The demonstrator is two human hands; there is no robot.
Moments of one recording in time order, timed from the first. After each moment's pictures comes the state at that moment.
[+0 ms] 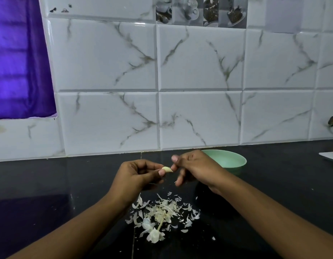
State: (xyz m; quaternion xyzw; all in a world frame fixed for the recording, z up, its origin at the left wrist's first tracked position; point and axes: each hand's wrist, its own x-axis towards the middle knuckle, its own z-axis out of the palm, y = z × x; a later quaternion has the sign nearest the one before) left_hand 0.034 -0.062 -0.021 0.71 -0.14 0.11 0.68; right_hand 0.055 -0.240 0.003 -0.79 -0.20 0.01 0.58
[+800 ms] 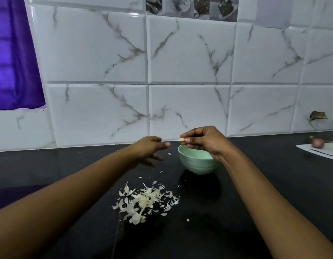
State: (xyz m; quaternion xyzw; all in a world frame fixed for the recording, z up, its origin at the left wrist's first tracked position) left_hand 0.078 -0.113 0.029 0.83 -0.07 -0.03 0.55; right_hand 0.079 -0.309 0.035 -0.72 -0.17 -0.06 0.67
